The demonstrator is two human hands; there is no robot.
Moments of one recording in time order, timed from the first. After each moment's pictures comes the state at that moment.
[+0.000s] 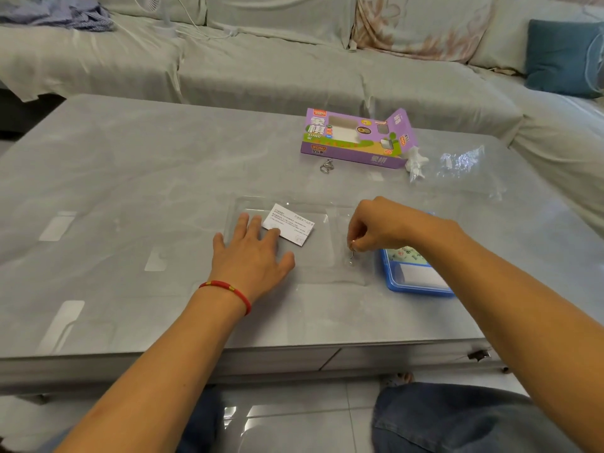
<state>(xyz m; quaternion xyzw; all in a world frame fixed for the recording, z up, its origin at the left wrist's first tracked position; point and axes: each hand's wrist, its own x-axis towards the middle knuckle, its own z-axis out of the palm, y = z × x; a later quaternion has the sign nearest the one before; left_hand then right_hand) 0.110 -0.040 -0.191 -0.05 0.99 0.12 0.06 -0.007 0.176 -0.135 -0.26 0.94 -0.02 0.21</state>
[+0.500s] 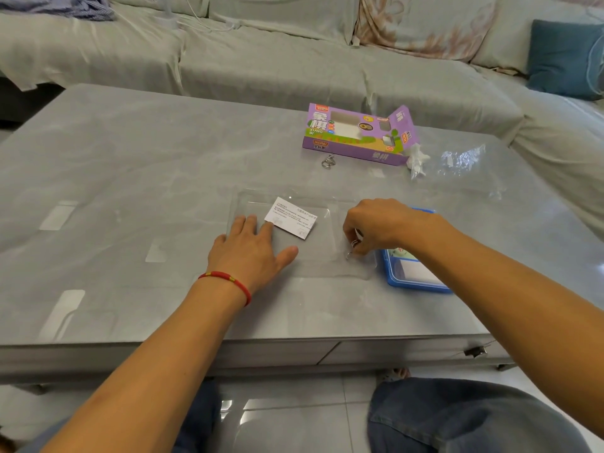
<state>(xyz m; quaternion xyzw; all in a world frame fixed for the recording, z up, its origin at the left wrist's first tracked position) 0.110 -0.045 -0.193 -0.07 0.99 0.12 0.07 -0.006 0.166 -0.144 -0.34 0.91 0.16 0.16</state>
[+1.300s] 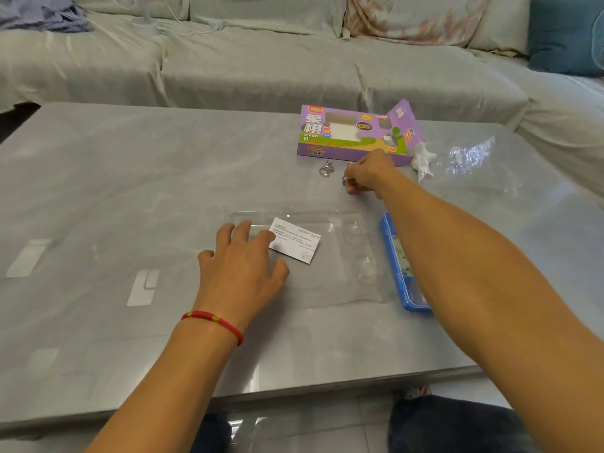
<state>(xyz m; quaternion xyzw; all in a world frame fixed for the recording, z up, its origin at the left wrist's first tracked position) 0.094 -0.047 -0.181 -0.08 0.99 0.15 0.00 -0.170 0.145 -0.185 0.10 0.89 -0.44 0.07</state>
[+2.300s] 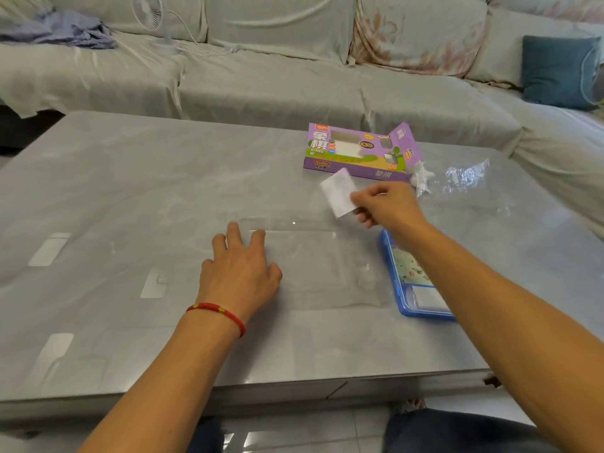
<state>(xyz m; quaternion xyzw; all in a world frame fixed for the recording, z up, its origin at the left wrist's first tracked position) 0.101 -0.054 -0.182 -0.11 0.98 0.14 0.02 -0.043 0.160 -0.147 0.01 0.85 -0.52 0.03</state>
